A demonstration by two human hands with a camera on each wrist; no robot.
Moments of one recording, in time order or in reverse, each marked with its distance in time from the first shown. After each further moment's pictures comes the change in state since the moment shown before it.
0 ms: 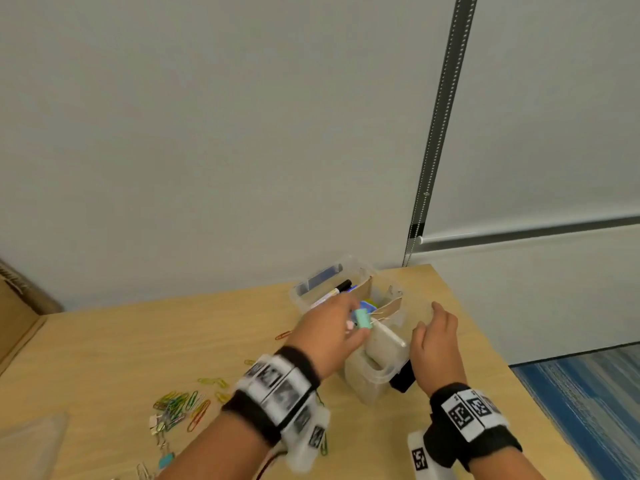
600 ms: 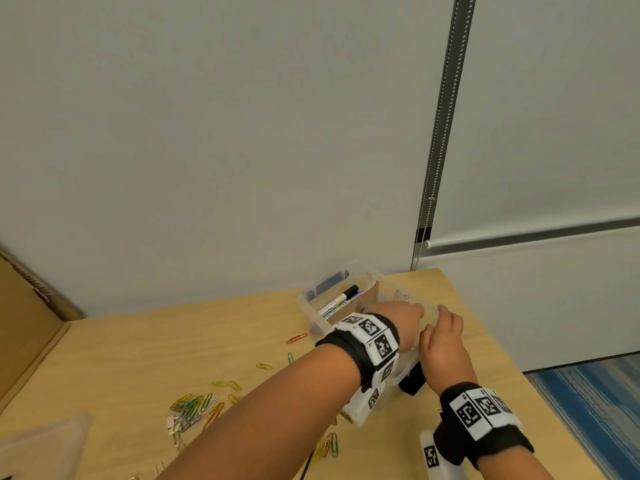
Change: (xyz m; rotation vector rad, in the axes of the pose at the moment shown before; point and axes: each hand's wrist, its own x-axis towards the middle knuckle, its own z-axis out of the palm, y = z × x) left_hand 0.070 0.053 0.044 0.382 -0.458 0.124; right_hand 0.003 -0.003 -0.003 -0.029 -0.091 0.027
